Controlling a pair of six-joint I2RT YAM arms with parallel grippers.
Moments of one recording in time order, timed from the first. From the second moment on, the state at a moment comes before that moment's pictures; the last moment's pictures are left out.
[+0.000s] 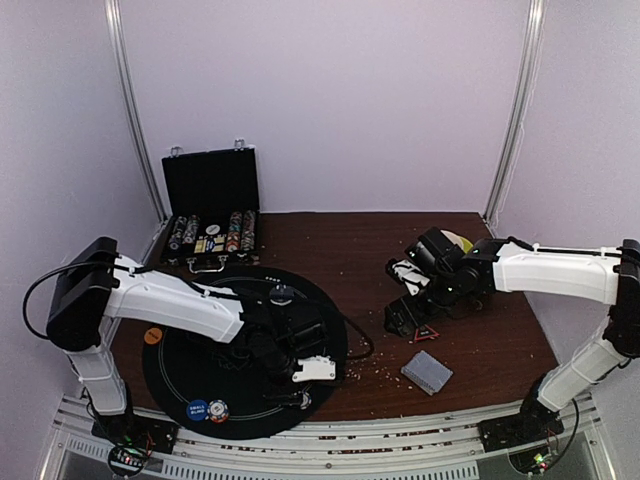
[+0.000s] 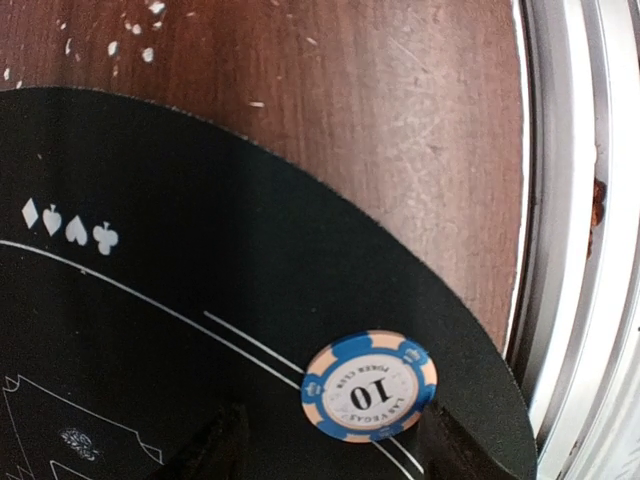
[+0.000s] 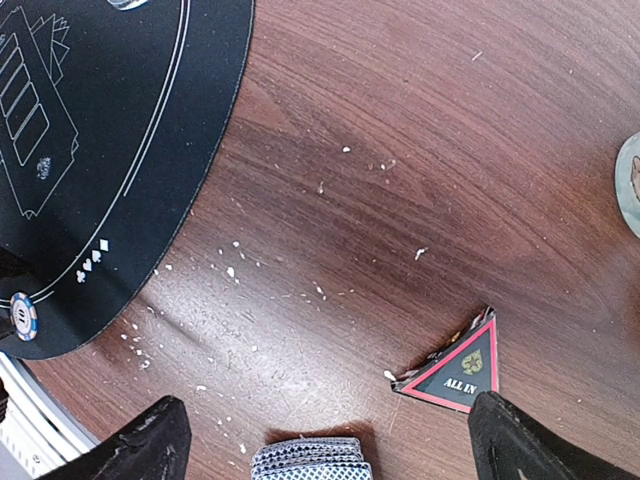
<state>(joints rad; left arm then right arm) -1.18 1.83 1.14 -0.68 0.12 0.38 0.75 1.47 1.01 -0.65 0.01 0.22</state>
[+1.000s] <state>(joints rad) -1.23 1.89 1.21 -0.73 0.04 0.40 0.75 1.47 0.99 -0.64 -0.02 0.22</state>
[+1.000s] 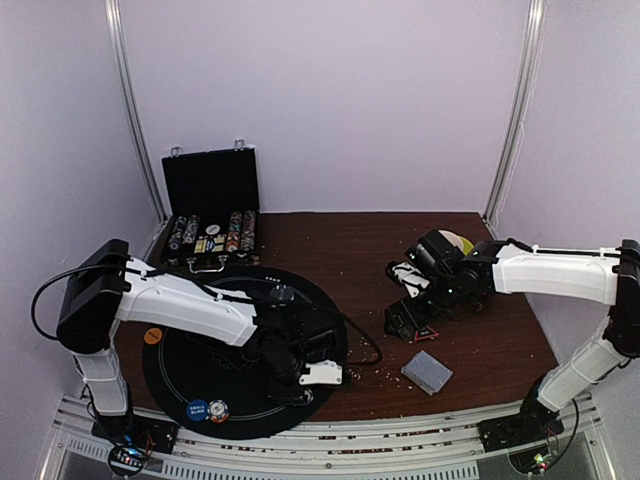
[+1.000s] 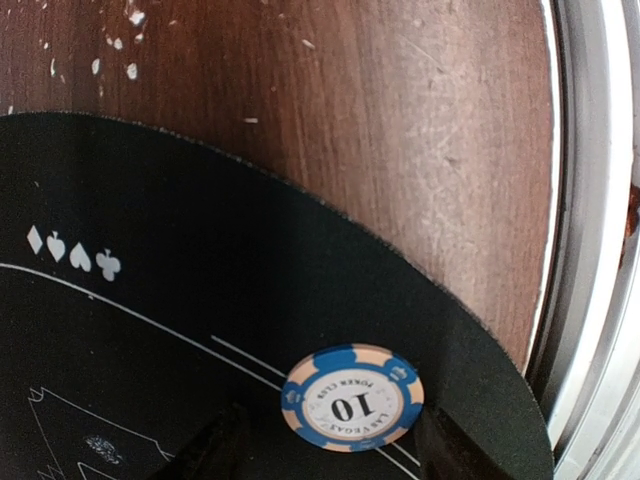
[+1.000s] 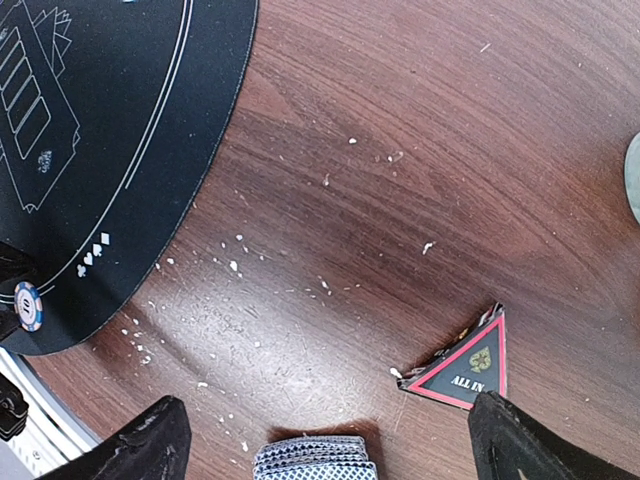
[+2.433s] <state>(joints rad) -1.22 1.85 1.15 -0.63 0.08 0.40 0.75 1.50 0.99 -0.64 -0.03 0.23</state>
